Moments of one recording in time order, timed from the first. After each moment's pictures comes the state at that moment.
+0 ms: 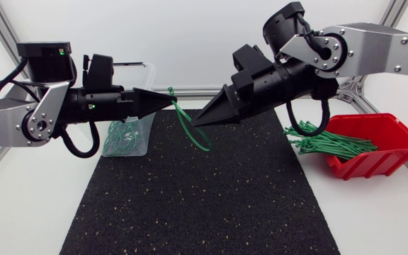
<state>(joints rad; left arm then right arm) -0.26 1.48 0.87 0.31 0.96 -0.22 0.43 1.64 1.30 -0.62 -1.07 0.11</state>
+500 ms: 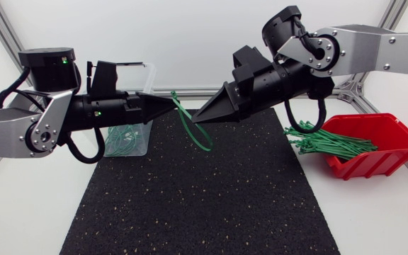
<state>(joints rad) -0.30 1.47 0.82 0.38 0.88 -0.22 0.41 1.68 1.33 -0.62 -1.12 0.14</state>
